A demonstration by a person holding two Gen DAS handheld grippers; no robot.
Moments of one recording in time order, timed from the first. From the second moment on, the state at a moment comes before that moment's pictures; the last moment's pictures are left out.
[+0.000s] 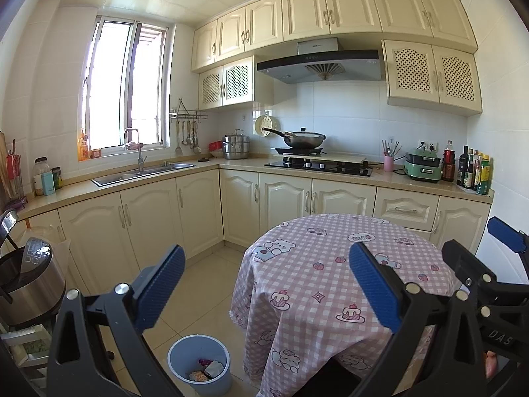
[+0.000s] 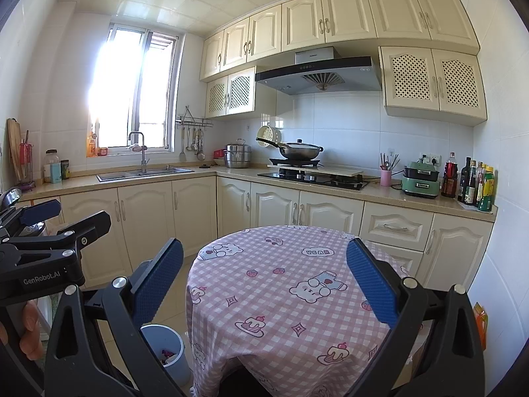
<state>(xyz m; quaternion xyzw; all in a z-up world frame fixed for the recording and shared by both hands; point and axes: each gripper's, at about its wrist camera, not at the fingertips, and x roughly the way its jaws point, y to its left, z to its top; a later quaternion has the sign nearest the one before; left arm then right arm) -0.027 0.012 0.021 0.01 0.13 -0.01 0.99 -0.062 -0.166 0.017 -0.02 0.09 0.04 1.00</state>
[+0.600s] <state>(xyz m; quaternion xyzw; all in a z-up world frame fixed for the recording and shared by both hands) -0.026 0.014 0.019 0.01 0.13 -0.01 0.99 -0.060 -0.167 0.014 -0.02 0.09 0.04 0.99</state>
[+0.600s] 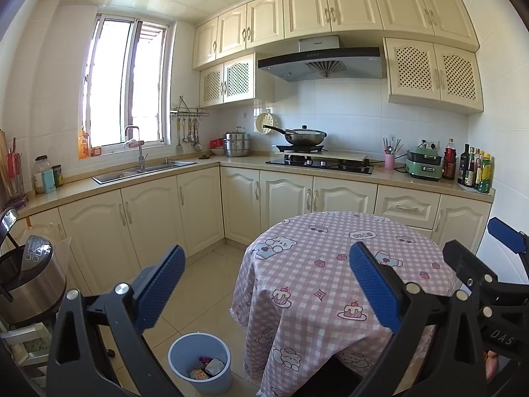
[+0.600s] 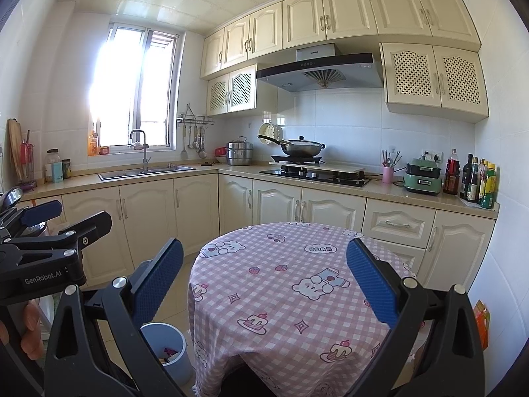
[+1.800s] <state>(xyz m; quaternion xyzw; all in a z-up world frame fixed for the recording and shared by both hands) 0.029 0.038 -0.002 0.00 0.18 0.02 0.98 0.004 -0.154 -0.005 -0.01 0.13 0.08 0.99</state>
